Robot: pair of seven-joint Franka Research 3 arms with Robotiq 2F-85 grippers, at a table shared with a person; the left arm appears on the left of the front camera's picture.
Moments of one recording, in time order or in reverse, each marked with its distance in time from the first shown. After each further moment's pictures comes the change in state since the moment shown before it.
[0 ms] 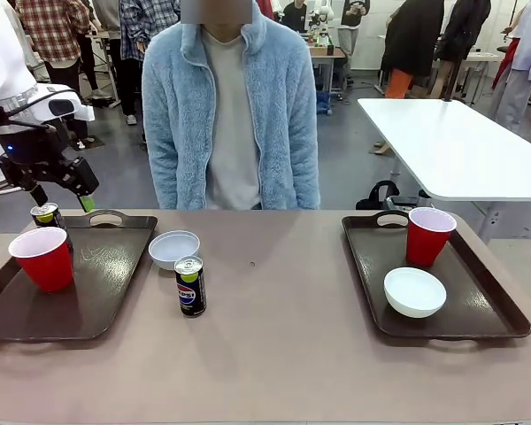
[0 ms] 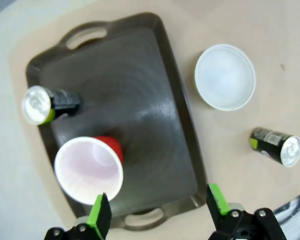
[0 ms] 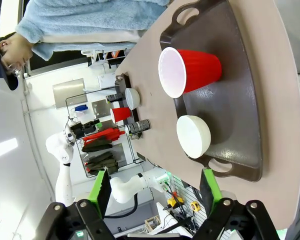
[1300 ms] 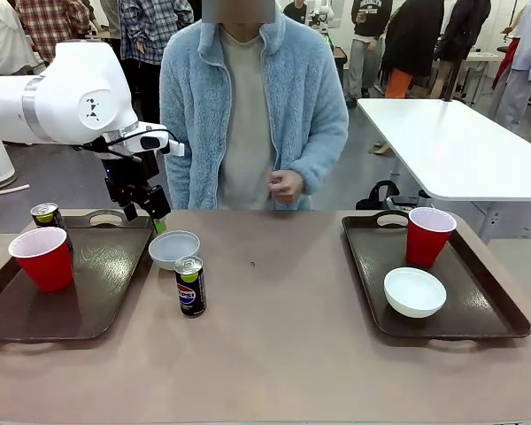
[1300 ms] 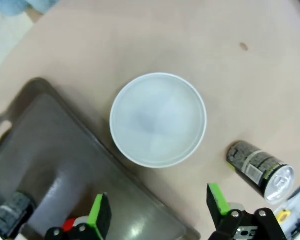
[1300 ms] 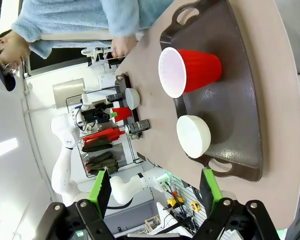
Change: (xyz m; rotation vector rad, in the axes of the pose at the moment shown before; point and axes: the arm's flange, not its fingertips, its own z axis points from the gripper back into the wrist) left arm 0.079 -0.083 -0.092 -0.115 0.106 -0.399; right arm 0.000 0.000 0.000 0.000 0.001 0.000
